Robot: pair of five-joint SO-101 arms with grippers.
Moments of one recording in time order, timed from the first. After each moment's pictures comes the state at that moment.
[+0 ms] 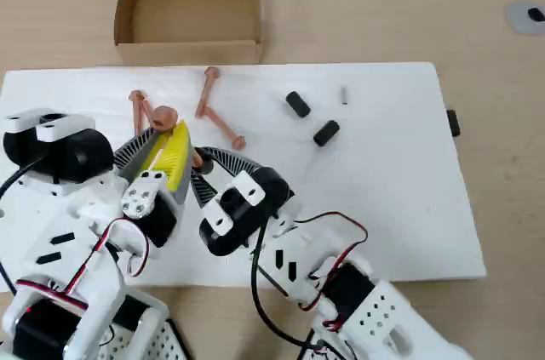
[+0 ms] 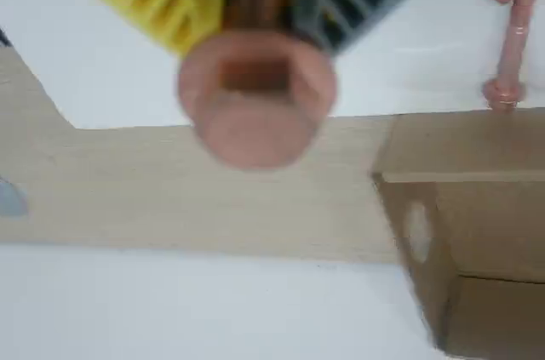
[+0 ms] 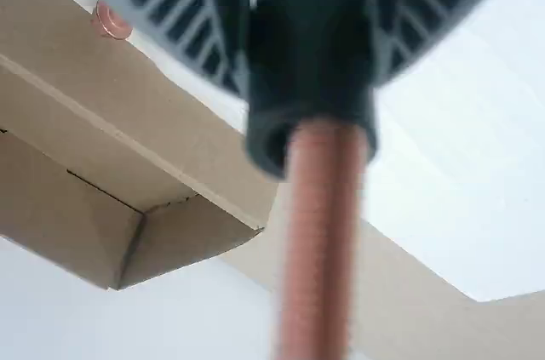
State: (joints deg) left arm 17.5 -85.9 45.4 55.0 7.2; right arm -49.8 -80.3 84.4 9.8 4.2
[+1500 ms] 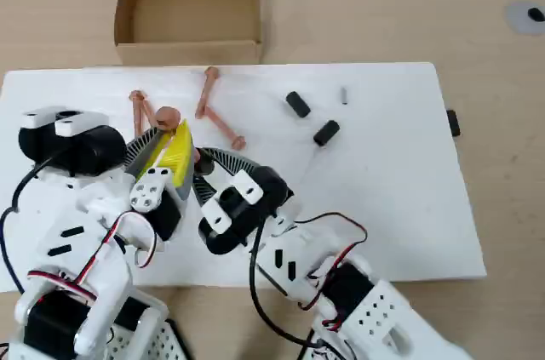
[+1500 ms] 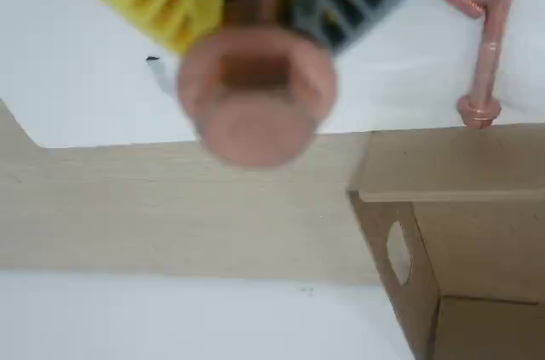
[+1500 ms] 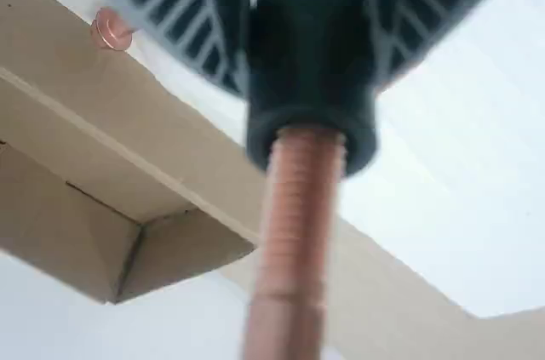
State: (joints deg) left arm 18.5 -86.4 50.6 52.7 5.7; right arm -49.8 -80.2 84.6 9.9 4.2
